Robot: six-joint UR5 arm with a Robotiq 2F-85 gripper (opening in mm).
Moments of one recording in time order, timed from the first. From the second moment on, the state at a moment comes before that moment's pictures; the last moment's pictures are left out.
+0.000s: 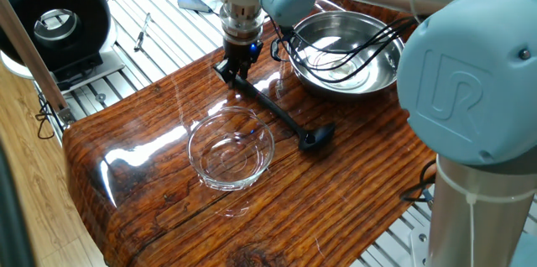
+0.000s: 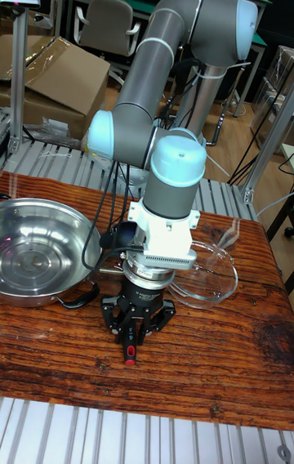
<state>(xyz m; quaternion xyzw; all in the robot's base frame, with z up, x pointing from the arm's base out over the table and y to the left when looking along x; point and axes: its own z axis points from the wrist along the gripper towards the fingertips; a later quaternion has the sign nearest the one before) 0.658 0.027 0.001 -0.05 1.00 0.01 0.07</state>
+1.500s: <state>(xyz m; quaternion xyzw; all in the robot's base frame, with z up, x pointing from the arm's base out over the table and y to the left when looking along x) 0.667 0.016 0.002 -0.03 1.00 -0.01 0.09</state>
